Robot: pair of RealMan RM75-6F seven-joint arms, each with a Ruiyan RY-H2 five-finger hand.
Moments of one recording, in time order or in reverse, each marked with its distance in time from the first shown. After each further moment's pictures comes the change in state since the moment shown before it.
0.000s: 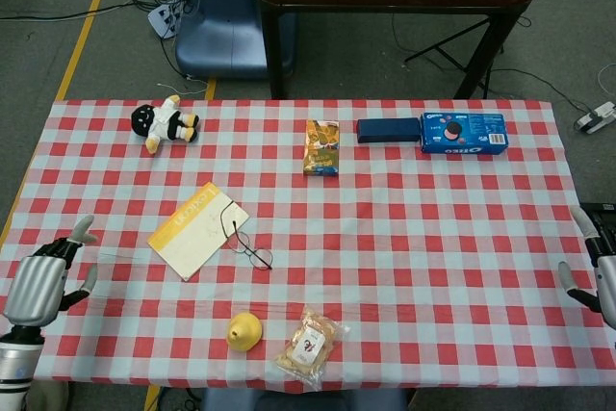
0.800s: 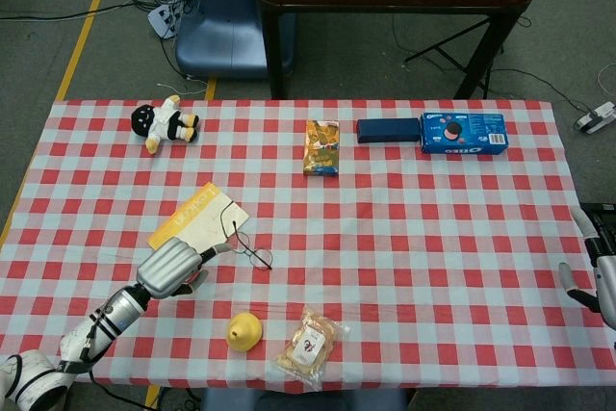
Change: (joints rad) left arm -0.391 -0.123 0.020 0.072 0.112 -0.502 0.011; right arm 0.001 0.005 -0.001 -0.021 0.022 -0.018 -0.029
